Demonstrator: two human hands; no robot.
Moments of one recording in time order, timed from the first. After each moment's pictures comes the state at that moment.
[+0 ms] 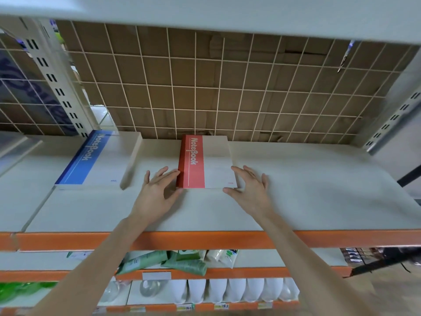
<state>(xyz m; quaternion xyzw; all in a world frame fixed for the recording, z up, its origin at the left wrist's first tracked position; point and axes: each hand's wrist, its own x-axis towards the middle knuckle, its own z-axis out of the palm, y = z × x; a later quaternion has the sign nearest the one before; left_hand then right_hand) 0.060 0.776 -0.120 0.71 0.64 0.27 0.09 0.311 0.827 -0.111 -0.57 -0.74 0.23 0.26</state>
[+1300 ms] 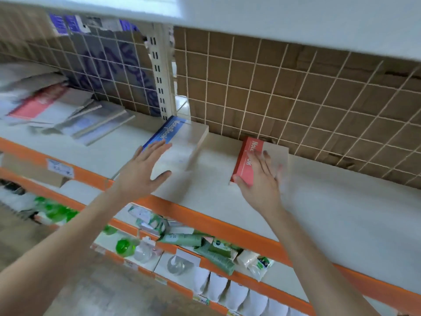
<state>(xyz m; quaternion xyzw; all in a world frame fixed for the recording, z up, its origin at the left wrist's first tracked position) -0.038 0.681 -0.060 0.65 0.72 0.26 -0.02 0.219 0.817 -0.079 -0.45 -0.85 0.15 0.23</state>
